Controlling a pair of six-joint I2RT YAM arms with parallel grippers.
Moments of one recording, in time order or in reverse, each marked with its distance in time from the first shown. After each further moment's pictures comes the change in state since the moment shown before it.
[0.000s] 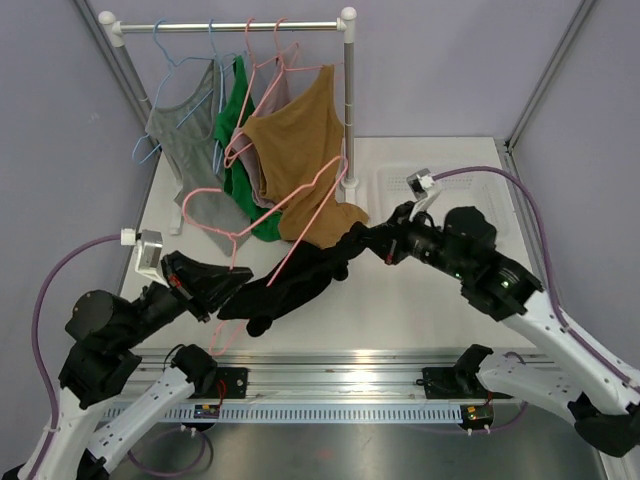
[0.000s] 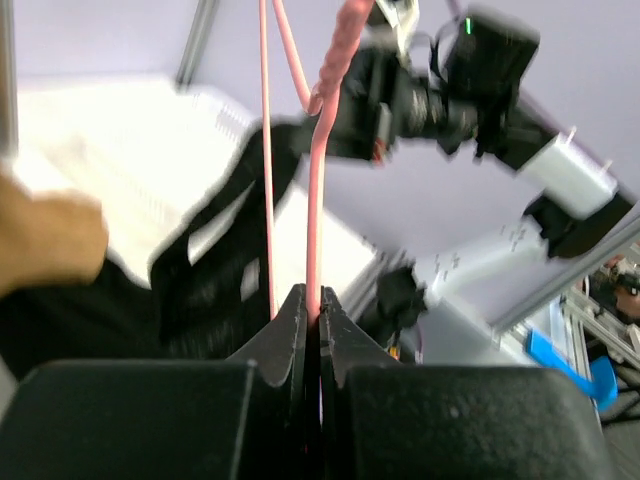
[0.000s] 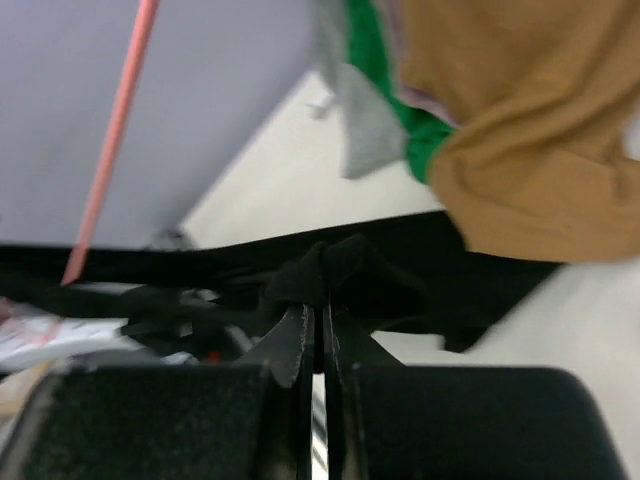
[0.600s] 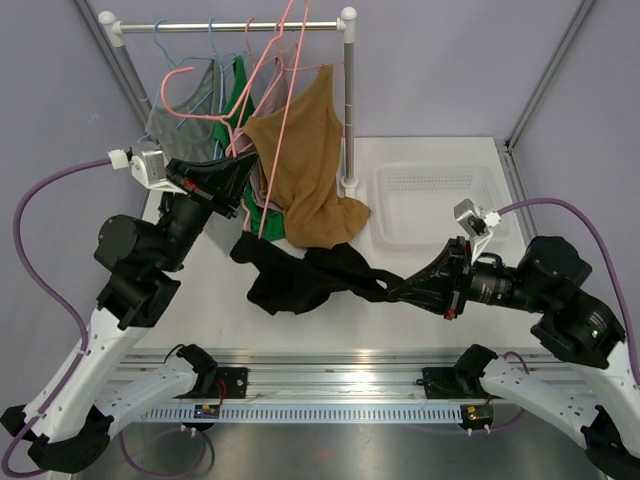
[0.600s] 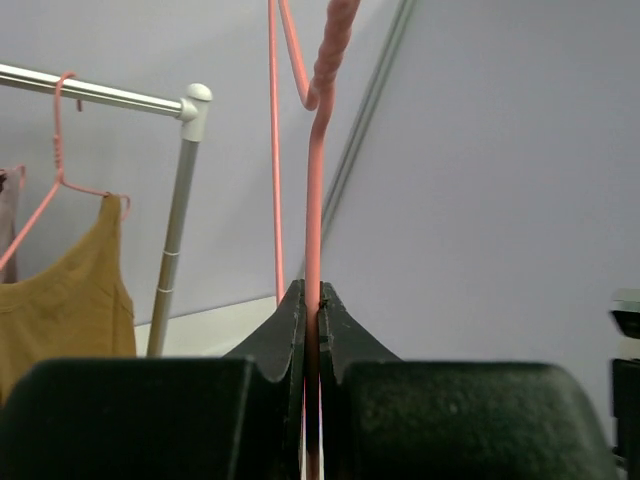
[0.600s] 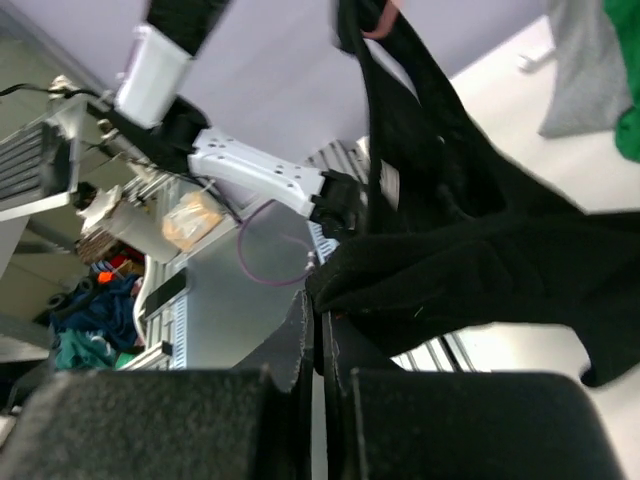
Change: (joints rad) left arm 0.000 0.504 0.259 0.582 -0.332 0.161; right arm -0.002 -0.284 0.148 -0.277 -0.488 0.050
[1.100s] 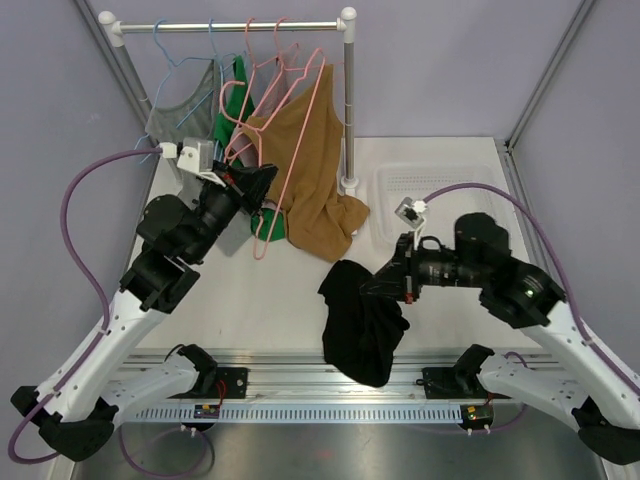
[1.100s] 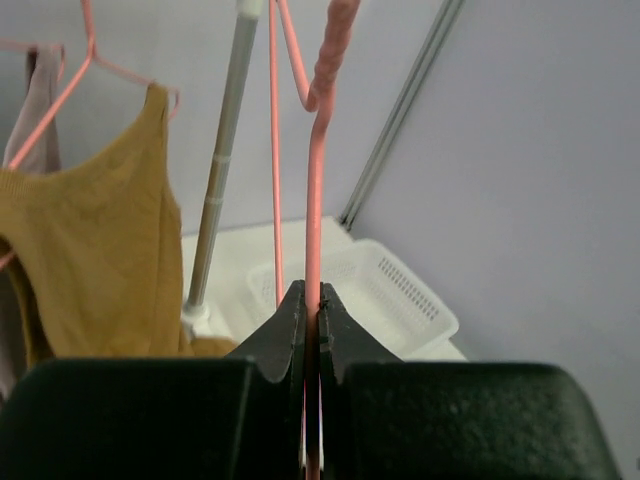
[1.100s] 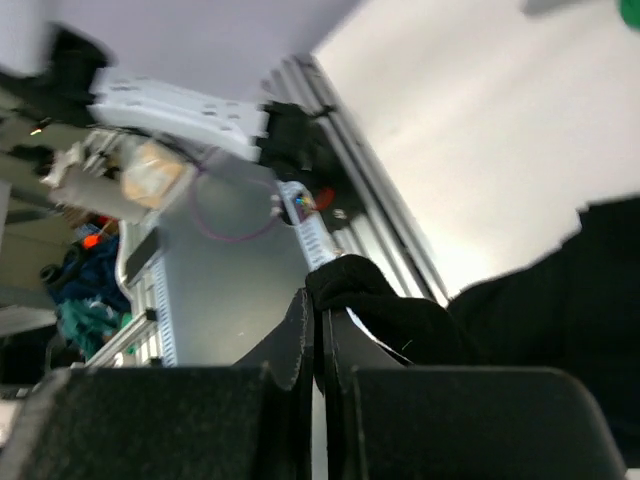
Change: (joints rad) left arm -0.001 0.071 -0.065 -0.070 -0.059 0.039; right arm -0.001 0.146 -0.045 -0.003 -0.060 -0.037
